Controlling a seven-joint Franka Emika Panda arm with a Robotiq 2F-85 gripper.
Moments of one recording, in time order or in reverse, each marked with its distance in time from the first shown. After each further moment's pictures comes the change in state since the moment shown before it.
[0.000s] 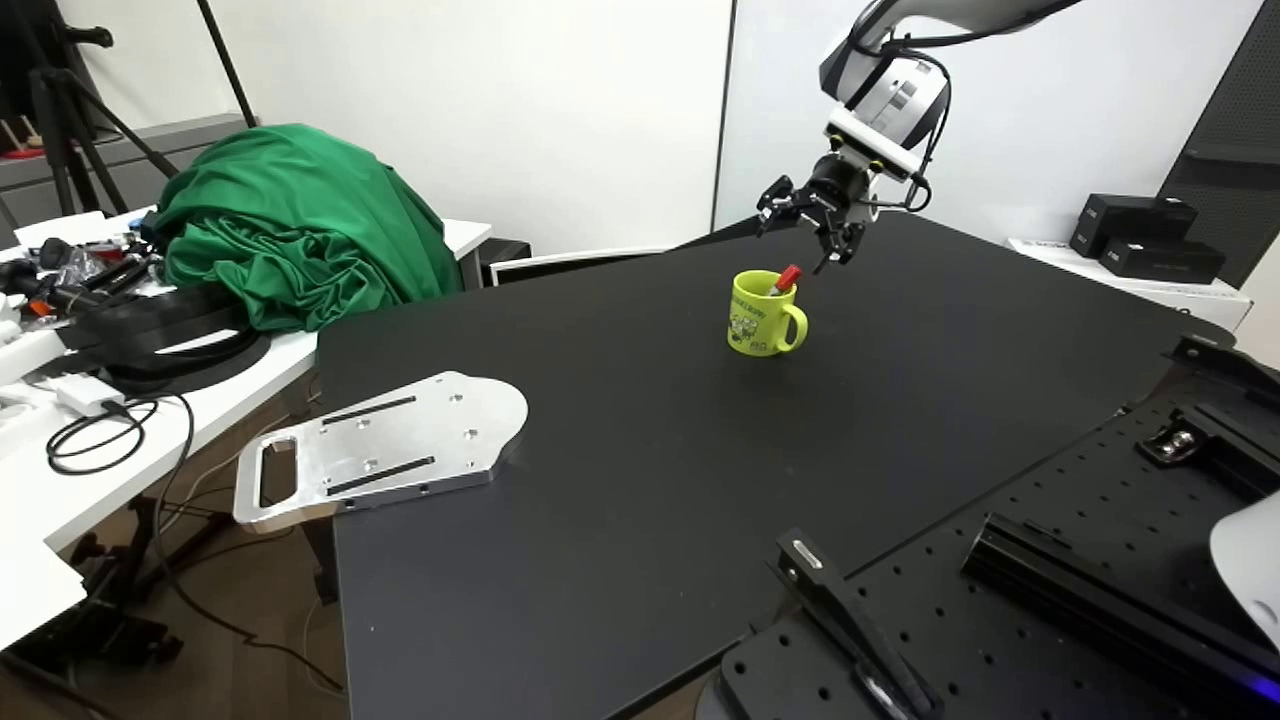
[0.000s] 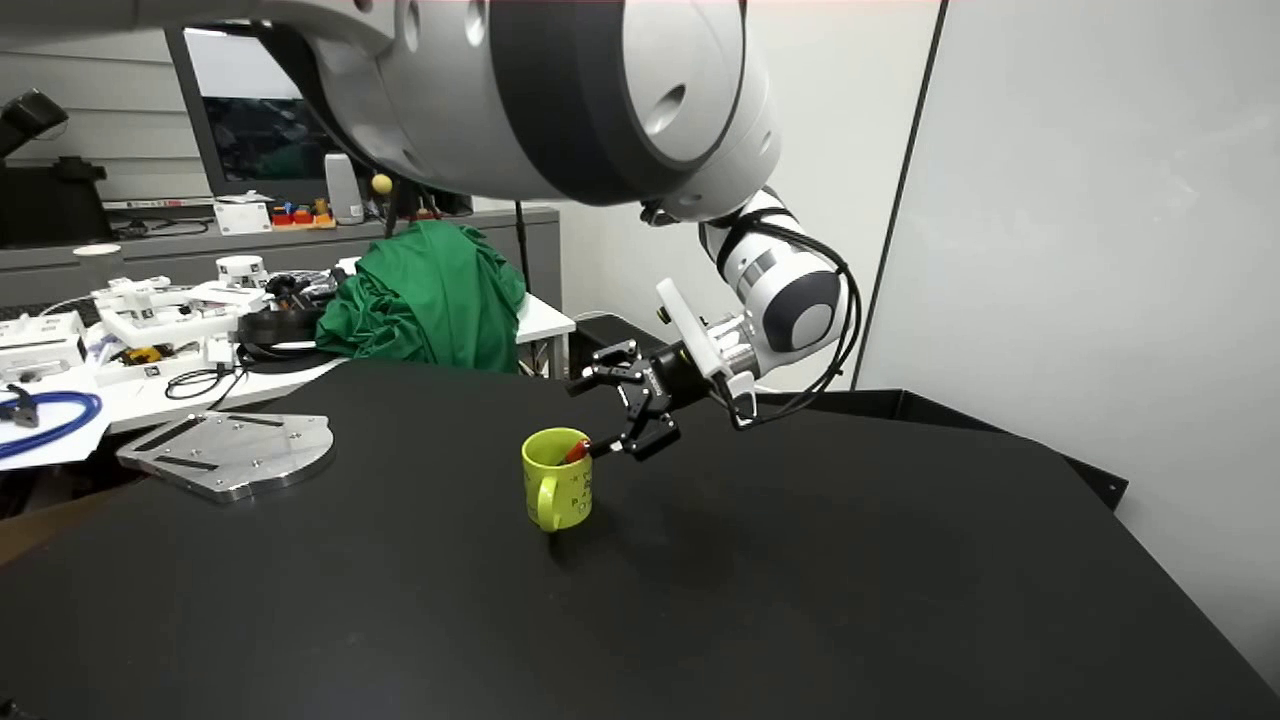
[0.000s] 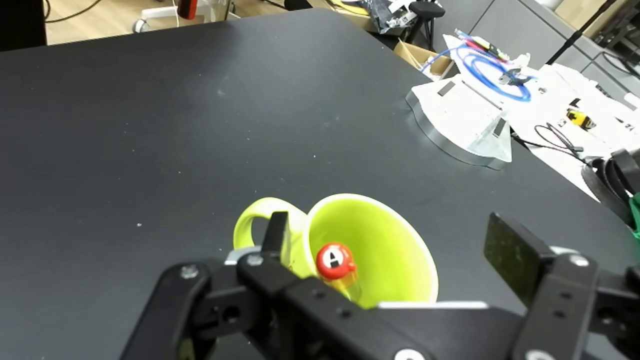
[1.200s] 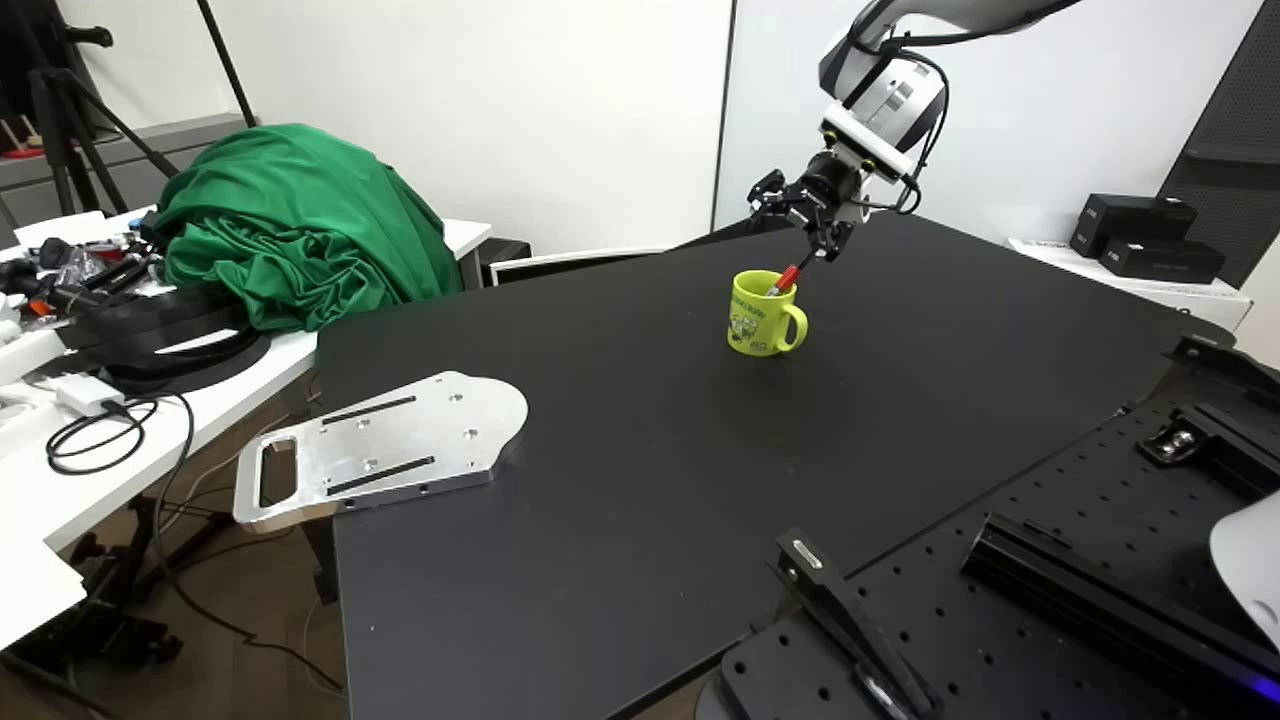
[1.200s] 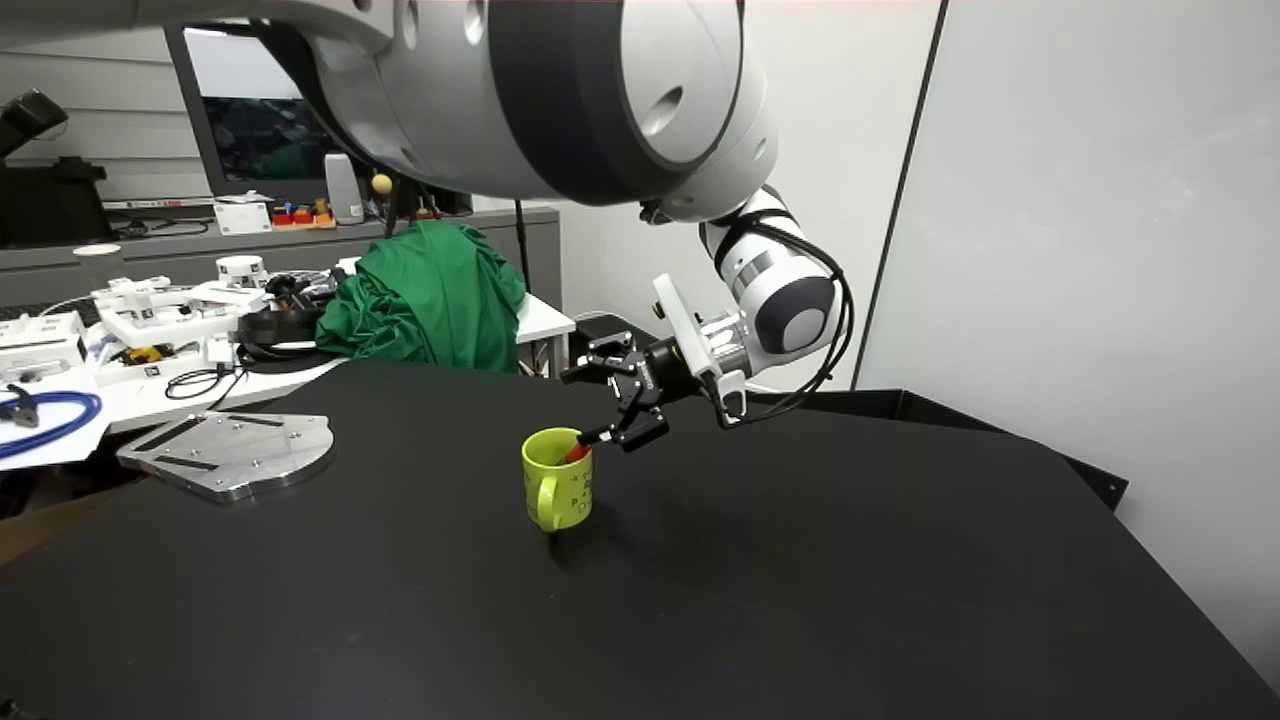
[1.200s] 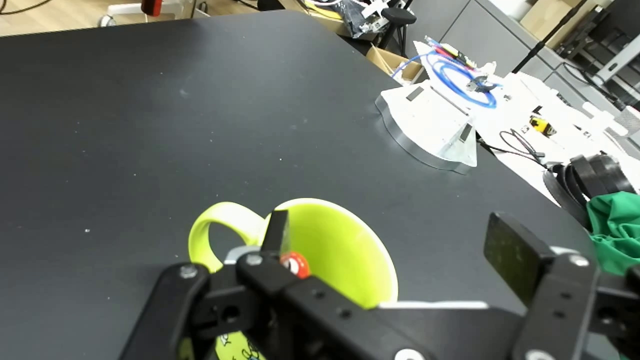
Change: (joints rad) arm 0.000 -0.002 0.013 -0.012 0.059 0.011 -0.006
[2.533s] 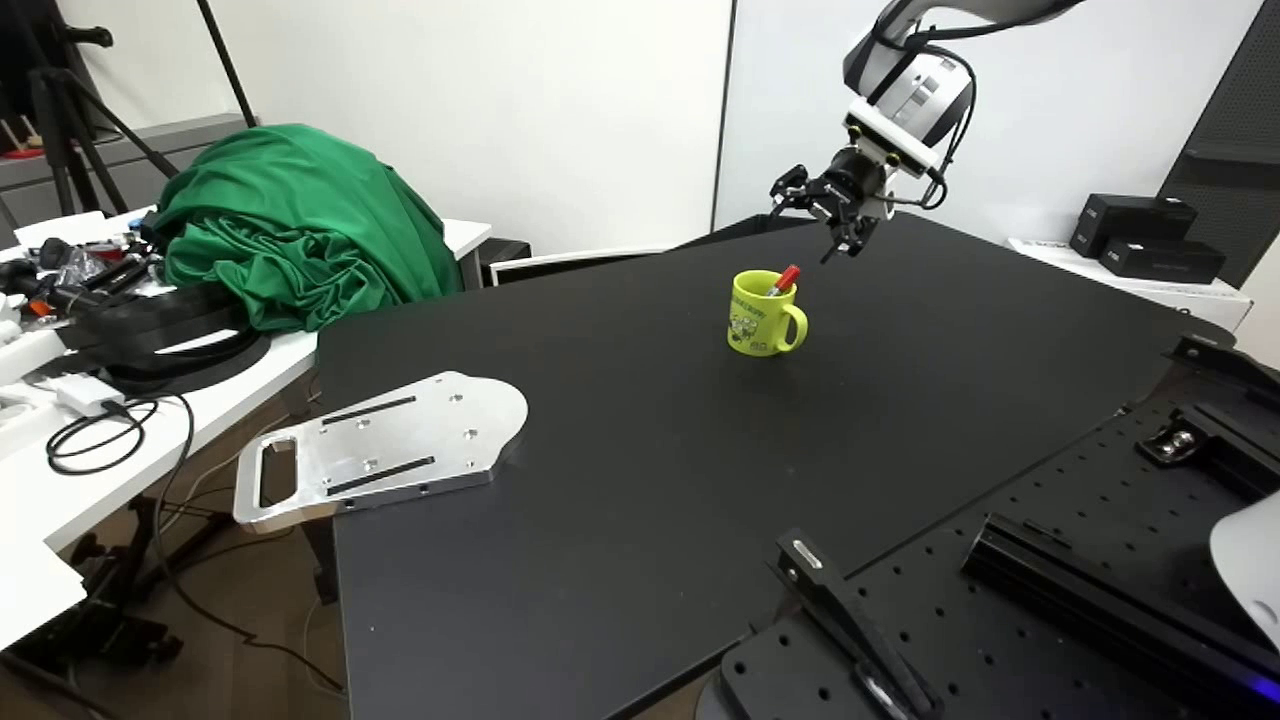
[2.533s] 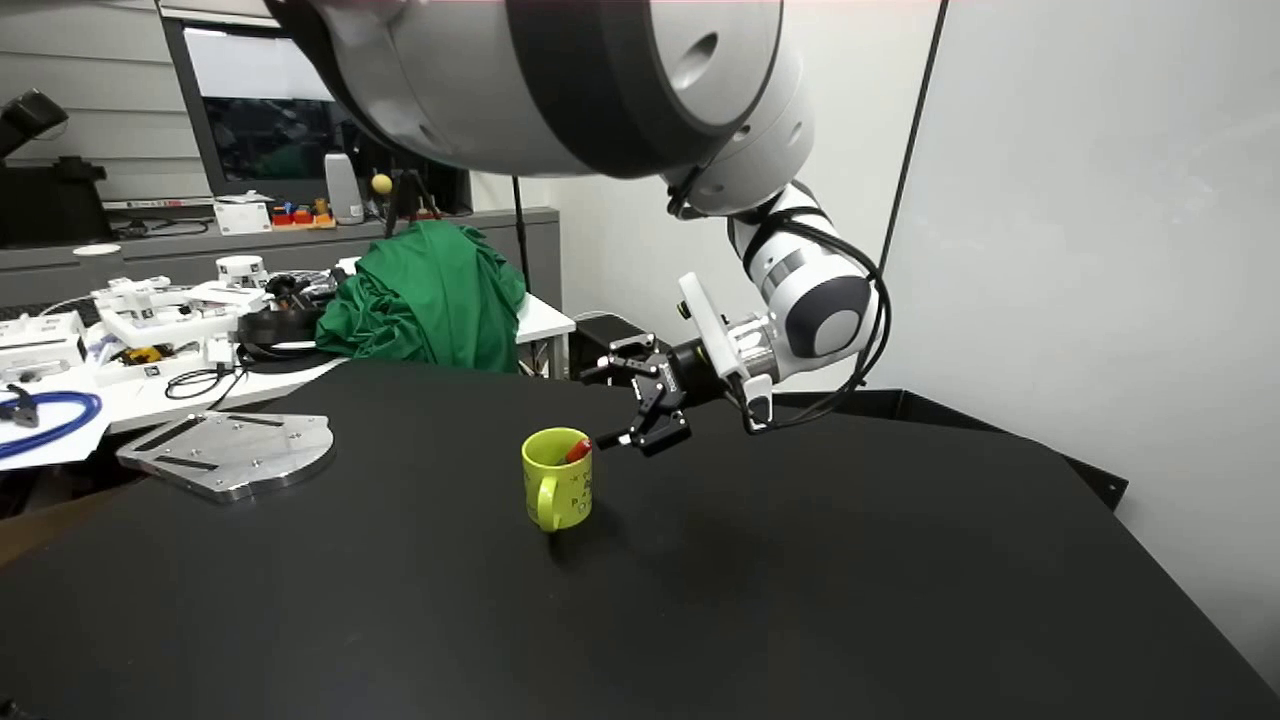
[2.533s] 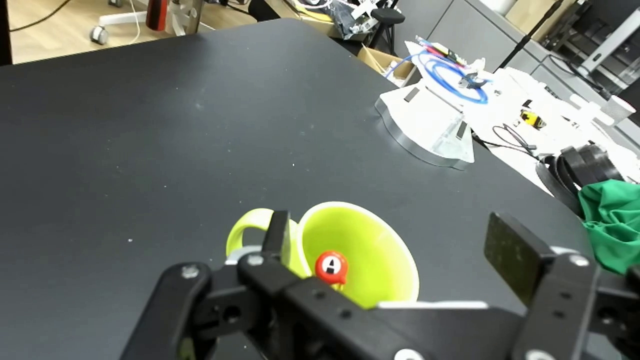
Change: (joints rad) arm -0.040 -0.032 -0.019 -0.041 0.005 -0.020 0.001
